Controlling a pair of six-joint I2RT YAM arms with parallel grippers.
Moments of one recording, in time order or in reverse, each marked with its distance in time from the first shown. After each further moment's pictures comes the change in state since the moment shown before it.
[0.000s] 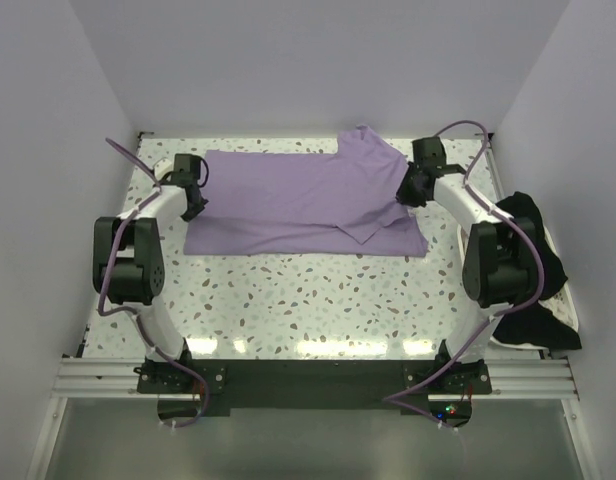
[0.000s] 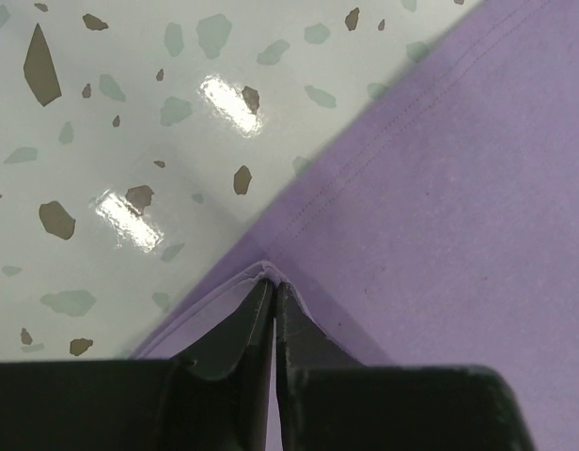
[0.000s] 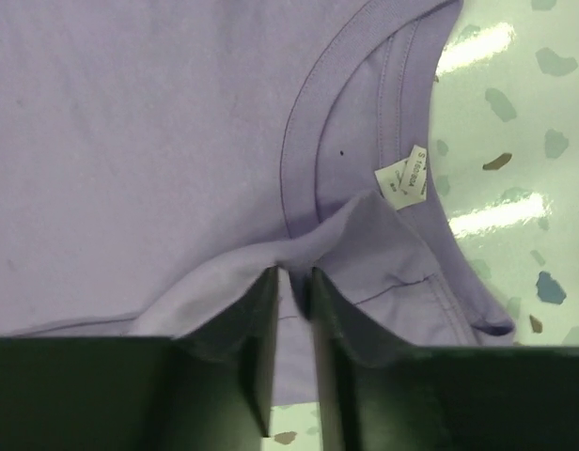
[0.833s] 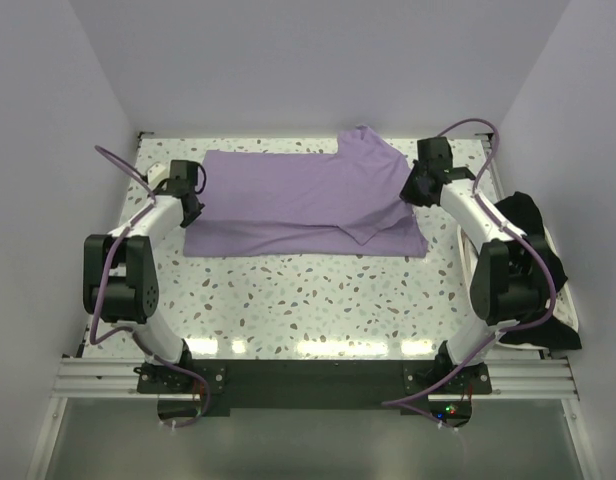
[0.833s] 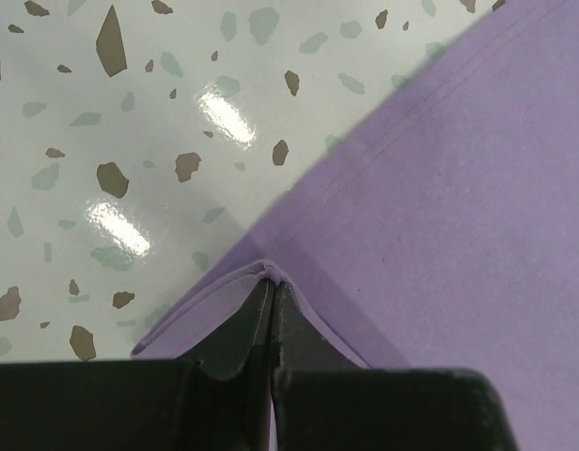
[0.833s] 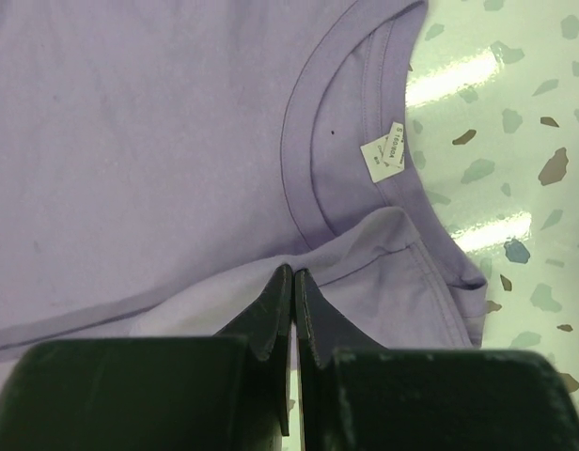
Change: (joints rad) left arm -0.011 -0.145 -0.113 -0.001 -0.040 -0.045; right arm 0.015 -0.125 -0.049 -0.029 0.044 0.003
